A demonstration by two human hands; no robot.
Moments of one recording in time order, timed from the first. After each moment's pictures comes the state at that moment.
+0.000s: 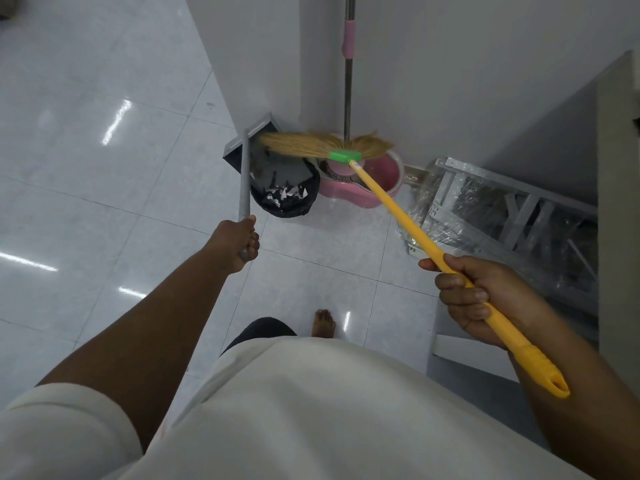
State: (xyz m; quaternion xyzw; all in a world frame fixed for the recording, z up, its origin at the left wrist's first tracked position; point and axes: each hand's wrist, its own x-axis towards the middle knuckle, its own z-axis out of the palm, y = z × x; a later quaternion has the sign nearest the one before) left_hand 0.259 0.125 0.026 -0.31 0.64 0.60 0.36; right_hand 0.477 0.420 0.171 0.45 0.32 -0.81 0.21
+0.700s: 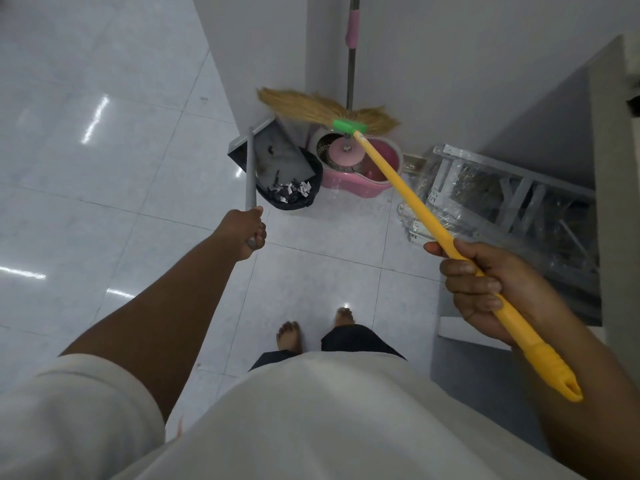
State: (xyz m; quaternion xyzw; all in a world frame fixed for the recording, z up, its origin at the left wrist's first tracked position) left_hand 0.246 0.088 0.030 -0.29 0.63 0.60 0.39; right_hand 0.485 0.353 0.194 0.42 0.29 -0.85 0.15
